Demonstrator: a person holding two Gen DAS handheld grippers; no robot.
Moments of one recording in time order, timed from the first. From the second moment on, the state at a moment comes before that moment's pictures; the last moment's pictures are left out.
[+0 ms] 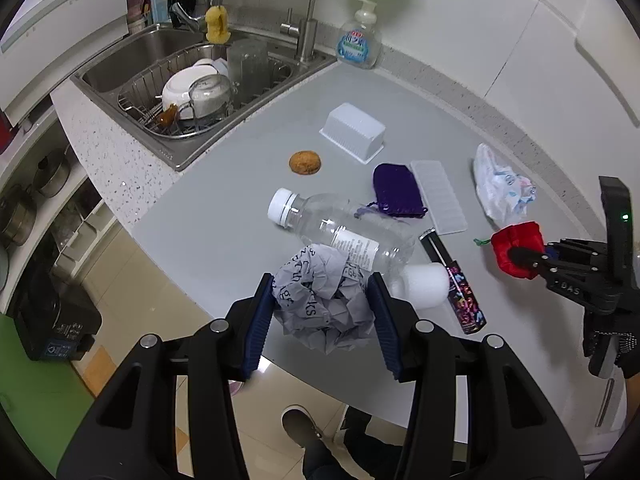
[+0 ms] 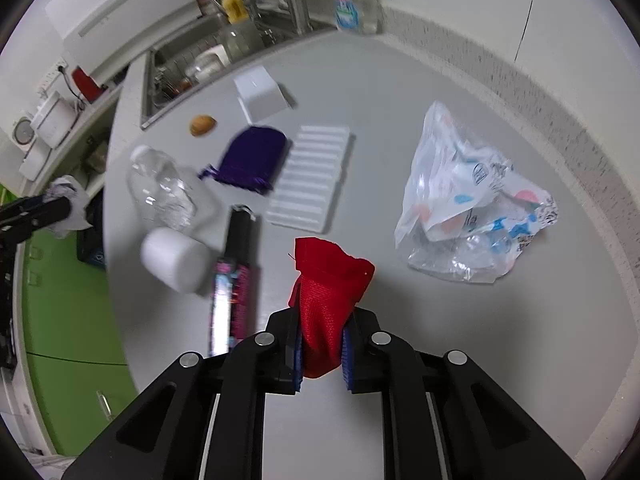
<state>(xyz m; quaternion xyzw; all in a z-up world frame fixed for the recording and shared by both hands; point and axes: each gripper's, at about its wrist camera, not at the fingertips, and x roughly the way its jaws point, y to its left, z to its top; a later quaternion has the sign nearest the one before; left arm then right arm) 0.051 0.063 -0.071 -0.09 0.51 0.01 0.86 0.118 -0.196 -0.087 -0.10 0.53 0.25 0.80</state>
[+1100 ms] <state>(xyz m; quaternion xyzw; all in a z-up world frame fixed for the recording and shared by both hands) -0.149 0.256 -0.226 -0.22 0.50 0.18 0.82 -0.037 0.126 -0.170 -0.22 0.49 0.51 0.67</state>
